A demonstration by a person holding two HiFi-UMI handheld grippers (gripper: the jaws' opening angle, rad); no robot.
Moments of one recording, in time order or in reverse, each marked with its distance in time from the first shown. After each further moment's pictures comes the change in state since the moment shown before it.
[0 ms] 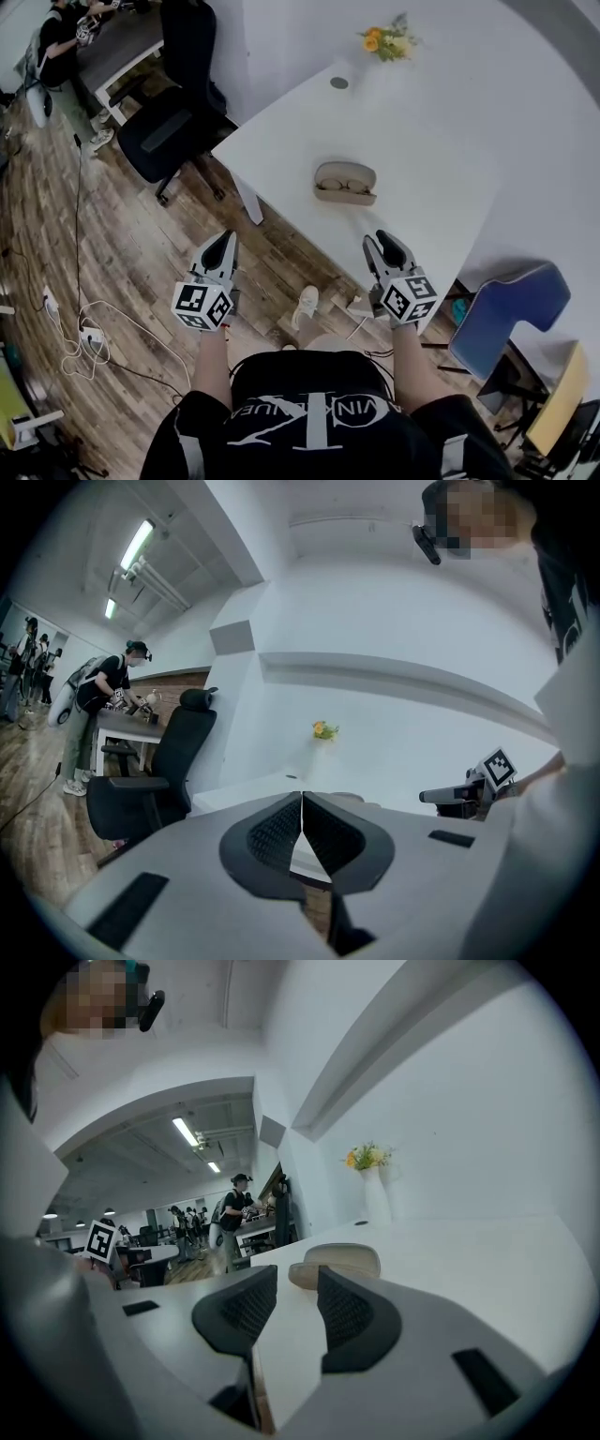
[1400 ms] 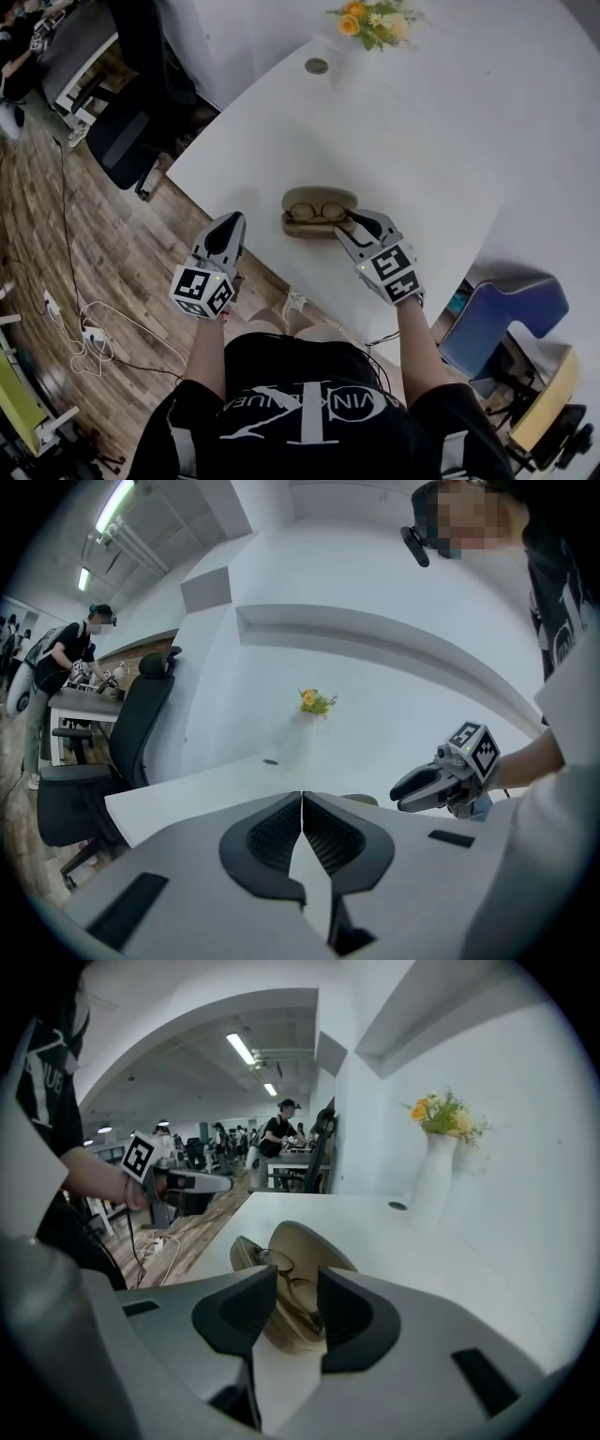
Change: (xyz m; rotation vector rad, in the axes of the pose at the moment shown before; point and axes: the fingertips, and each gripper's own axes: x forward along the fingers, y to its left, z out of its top) left arm 0.195 -0.023 -0.023 -0.005 0.134 -0.116; right arm 0.132 -0.071 0.006 -0.413 0.426 0.214
